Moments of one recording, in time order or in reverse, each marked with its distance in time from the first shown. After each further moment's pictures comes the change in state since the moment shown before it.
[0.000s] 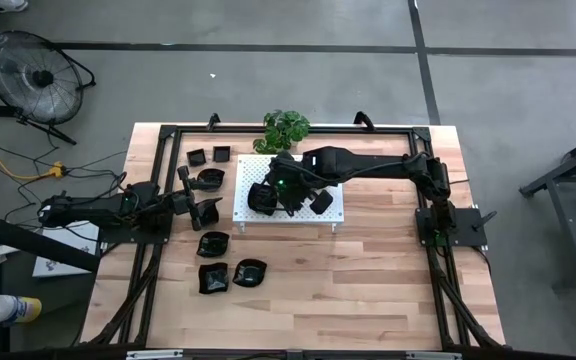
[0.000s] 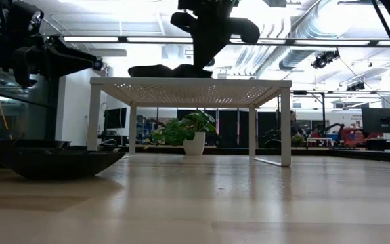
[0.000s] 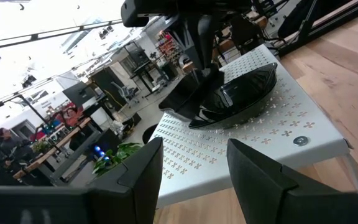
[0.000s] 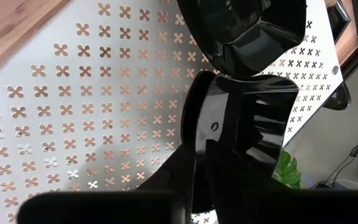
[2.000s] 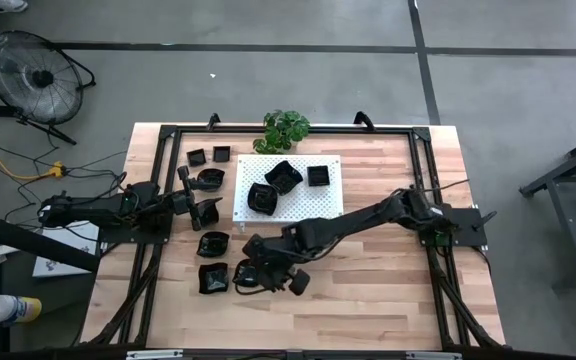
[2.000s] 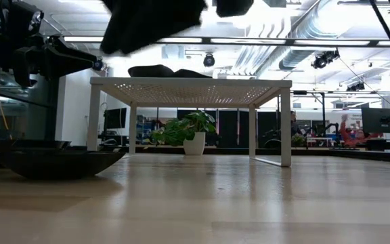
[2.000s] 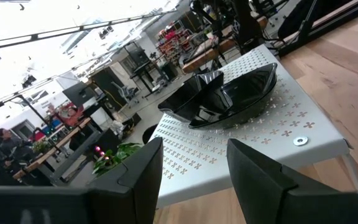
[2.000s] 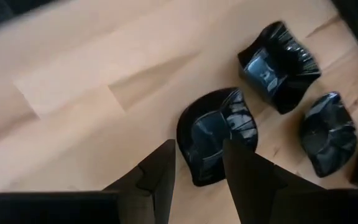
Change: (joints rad) left arm 0.000 0.000 0.000 0.000 0.000 0.000; right arm 0.309 0.218 0.001 0.419 -0.385 0.256
